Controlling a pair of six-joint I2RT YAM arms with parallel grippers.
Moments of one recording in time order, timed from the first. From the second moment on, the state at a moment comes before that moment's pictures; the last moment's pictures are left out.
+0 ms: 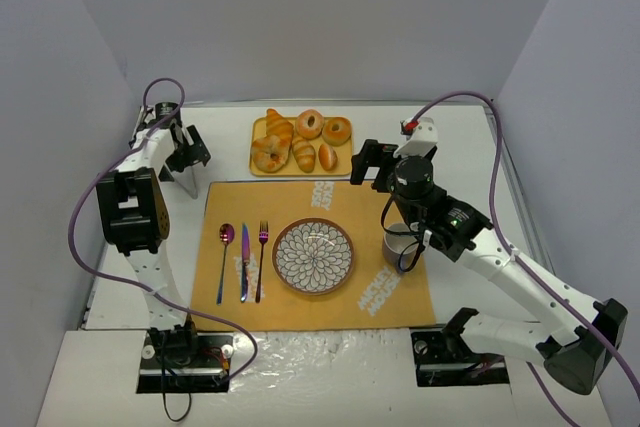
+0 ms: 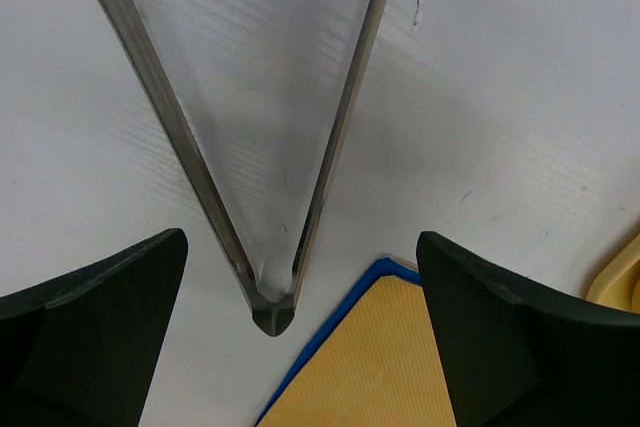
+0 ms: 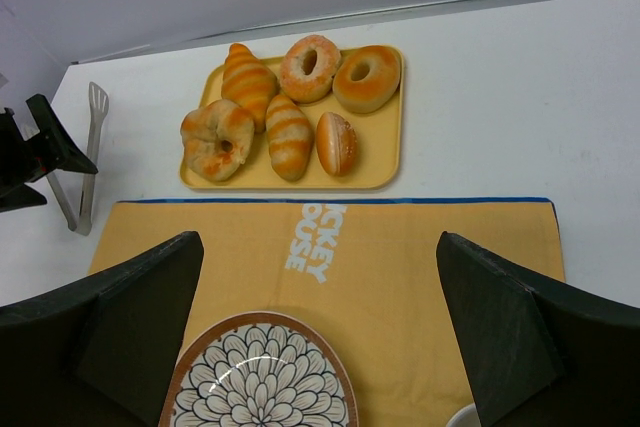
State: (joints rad) left arm 0.11 2.04 1.65 -0.70 -0.10 -0.42; right arm 0.74 1.08 1.01 -0.20 0.51 0.45
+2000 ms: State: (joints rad) left arm 0.18 2.25 1.84 -0.77 -0.07 -0.40; right arm 0.72 1.10 0.99 -0.19 0.50 0.45
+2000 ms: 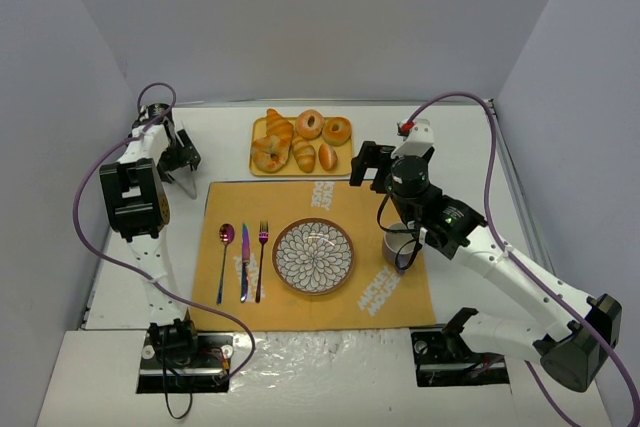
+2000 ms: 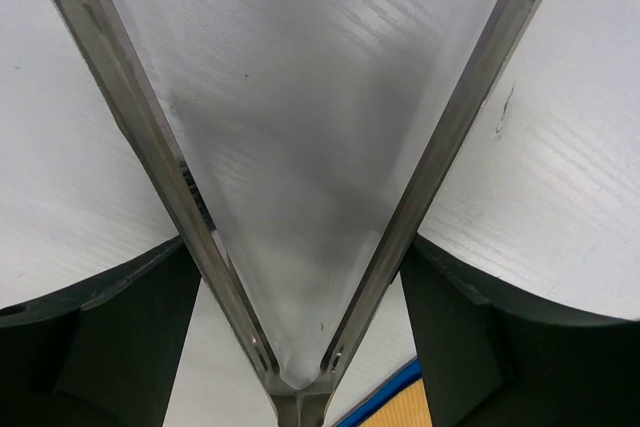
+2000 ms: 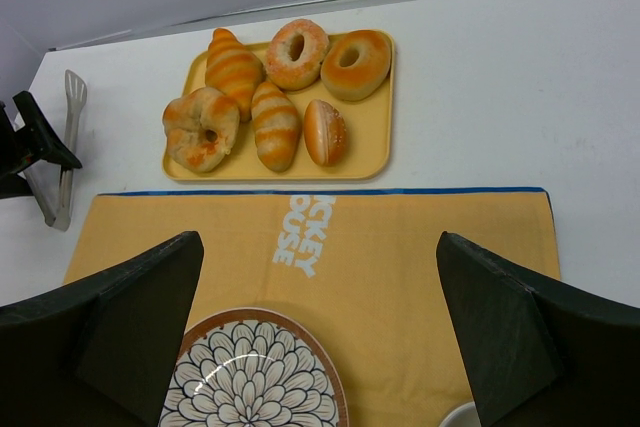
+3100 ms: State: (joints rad) left arm 0.11 1.87 1.80 -0.82 -0.13 -0.39; right arm 0.71 1.11 0.97 -0.18 0.48 0.45
